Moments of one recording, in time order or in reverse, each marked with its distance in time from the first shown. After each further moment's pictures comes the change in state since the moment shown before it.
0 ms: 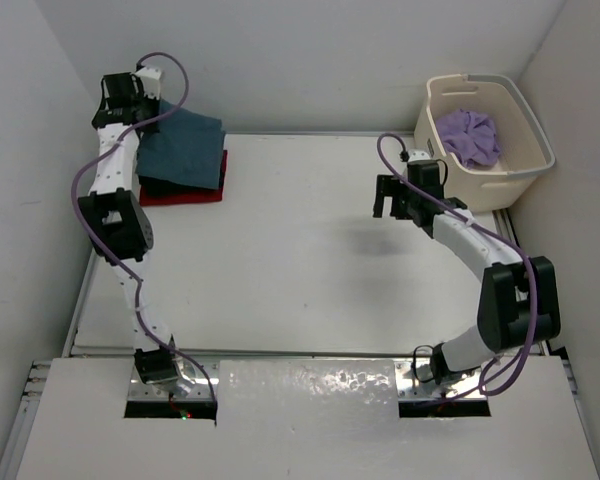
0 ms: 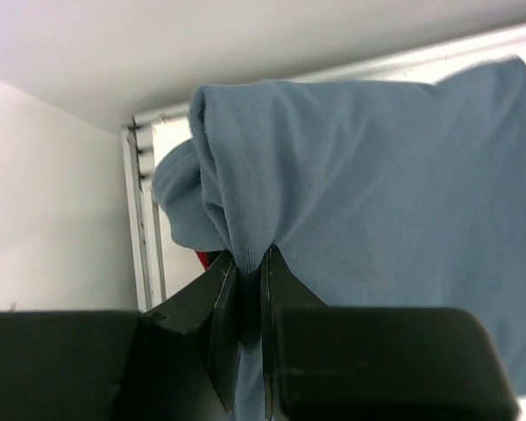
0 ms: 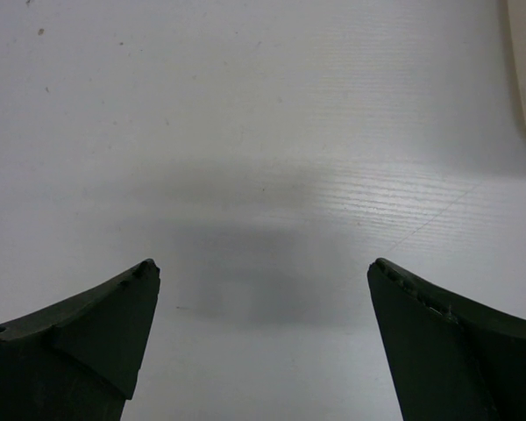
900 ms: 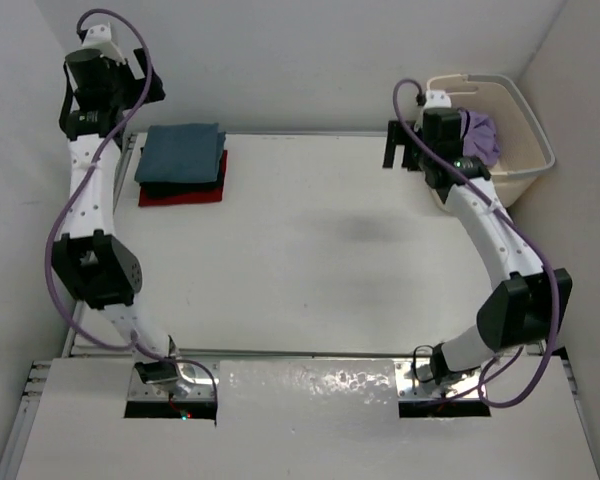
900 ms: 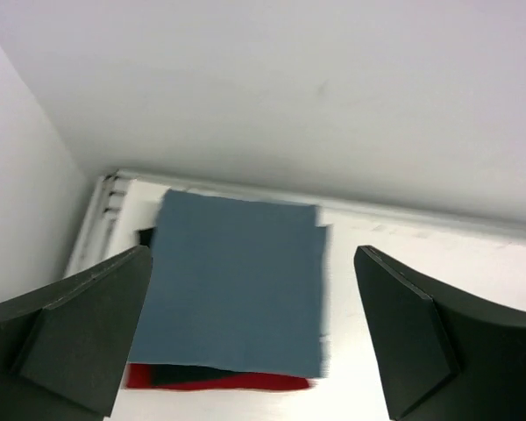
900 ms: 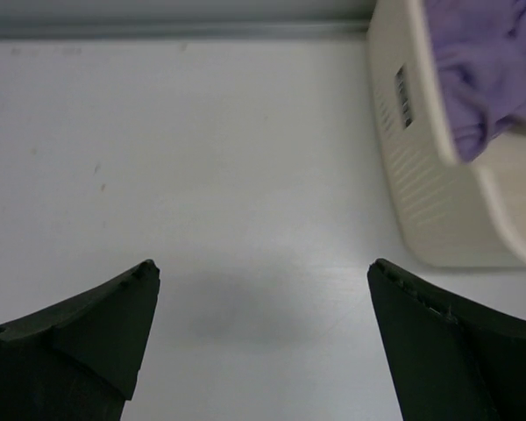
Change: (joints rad) left arm -0.010 -0.401 -0.227 0.147 -0.016 -0.440; right arm -0.002 -0.022 0.351 -0.198 0.057 -0.052
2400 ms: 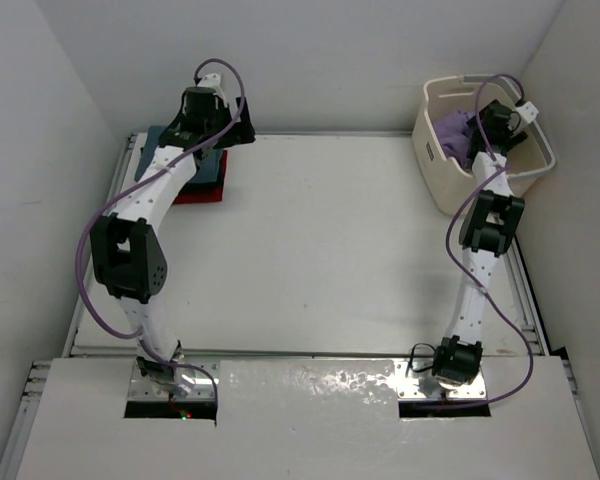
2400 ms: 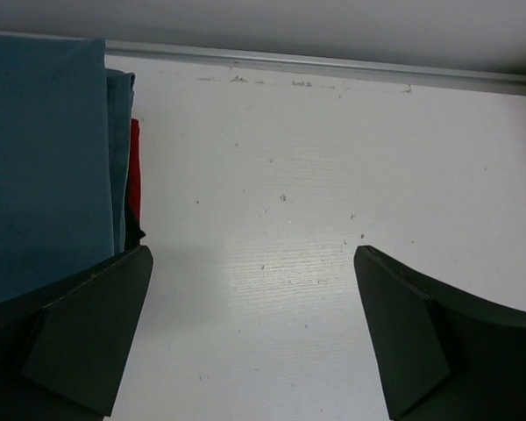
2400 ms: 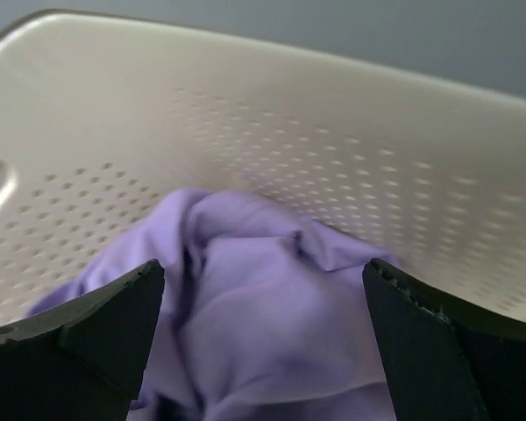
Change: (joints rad) left arm -0.389 -0.026 -0.318 0.058 -0.138 -0.192; right arm -0.489 1.255 1.094 0.398 0.280 0.370
